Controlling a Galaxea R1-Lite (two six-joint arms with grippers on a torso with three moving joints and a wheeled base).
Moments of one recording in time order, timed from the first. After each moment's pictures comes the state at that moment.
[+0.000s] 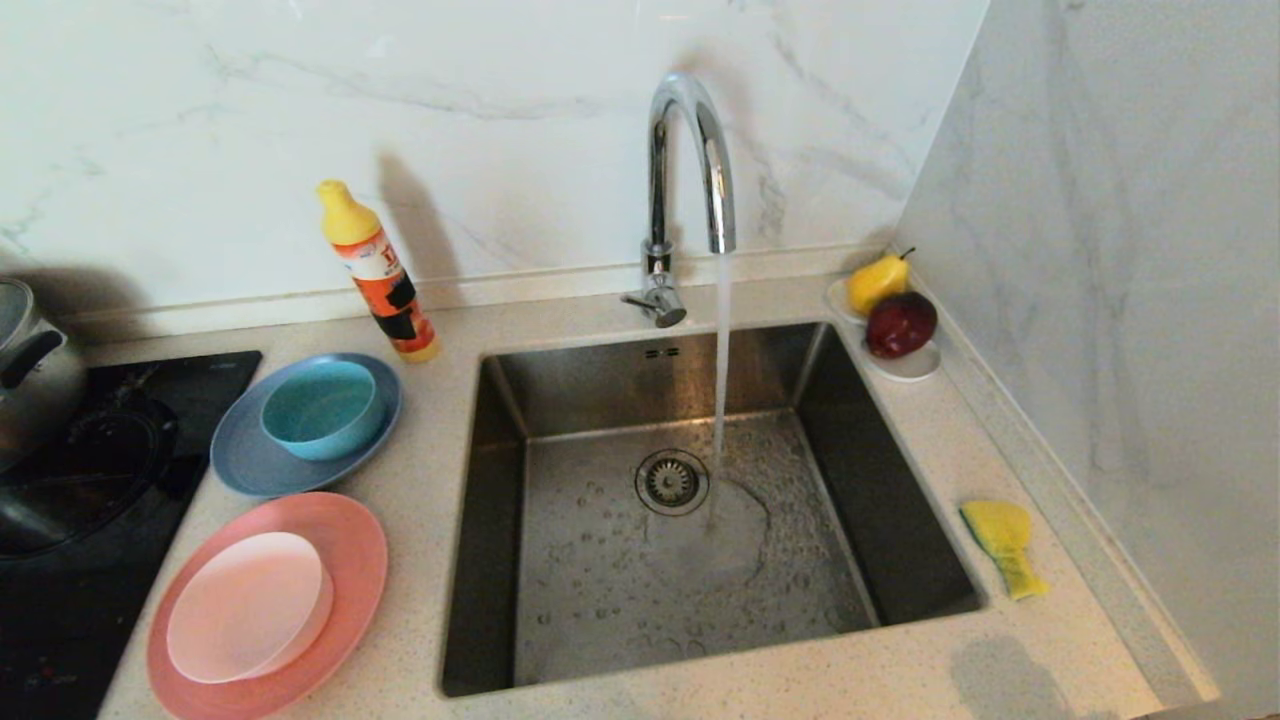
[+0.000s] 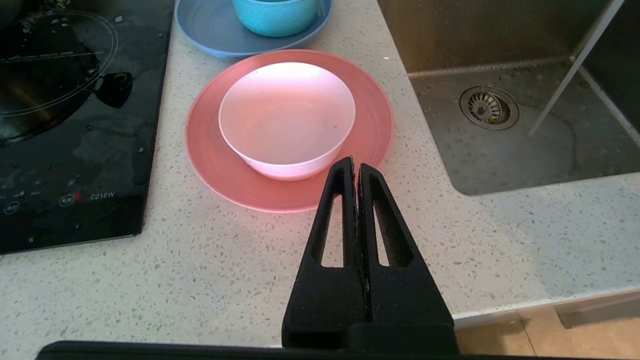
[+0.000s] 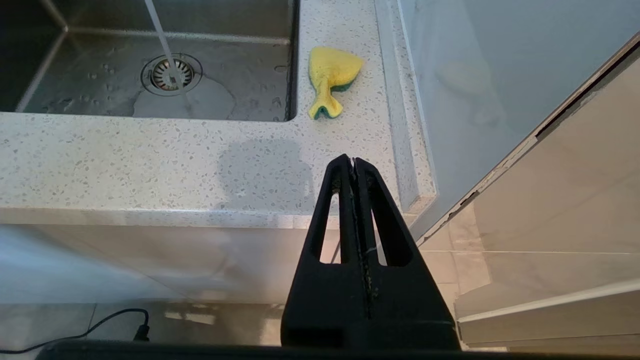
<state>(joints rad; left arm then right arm) 0.00 0.00 0.00 -0.02 -0.03 0.05 0.00 0.00 0.00 0.00 0.03 -0.07</state>
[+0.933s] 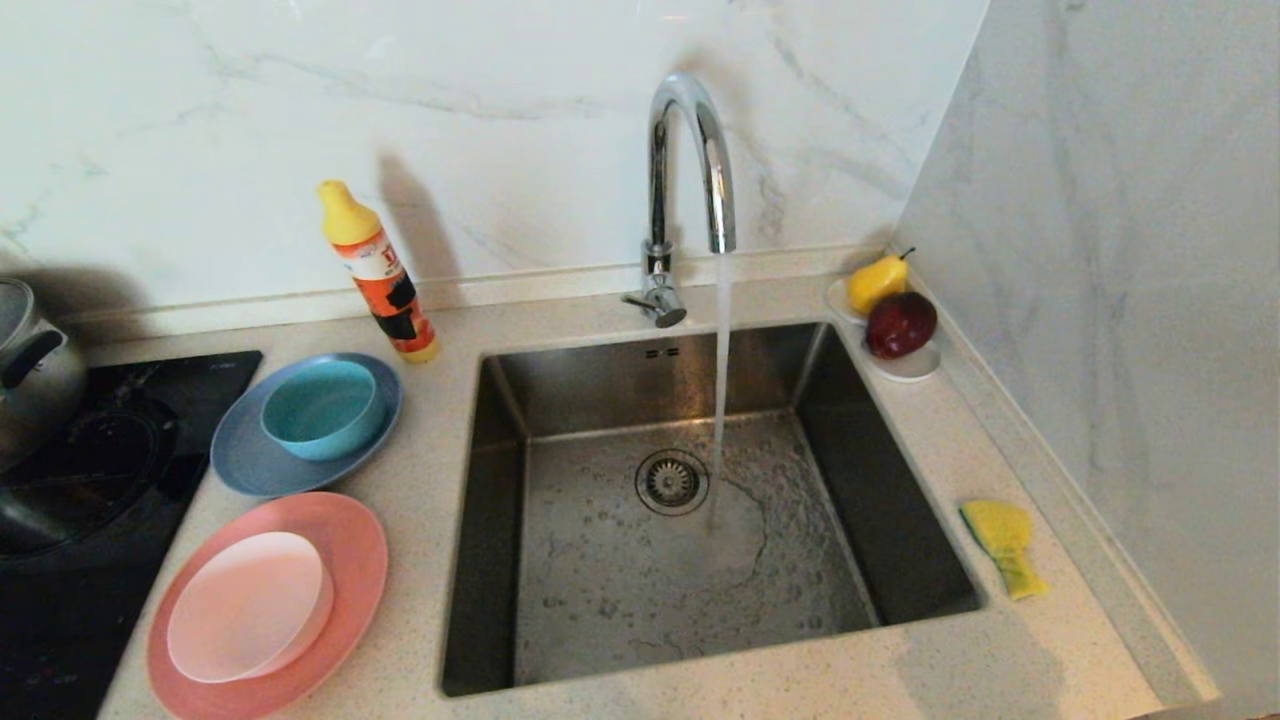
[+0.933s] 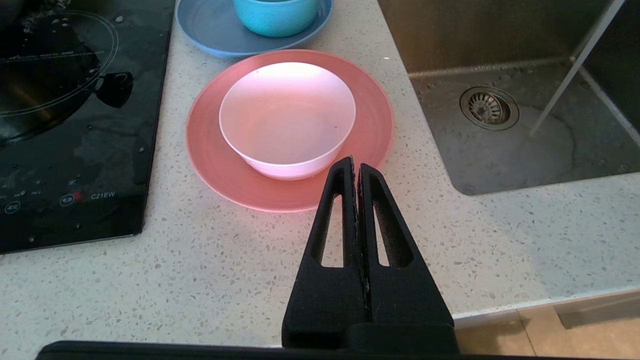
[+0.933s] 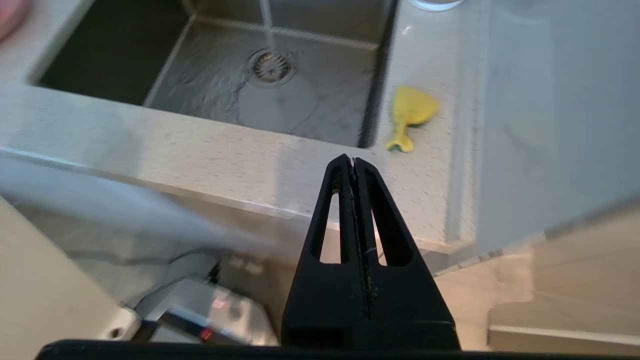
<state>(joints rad) 0.00 0.00 0.00 -0.02 -0.03 0.05 0.00 0.25 -0.58 0.44 0.28 -0.11</state>
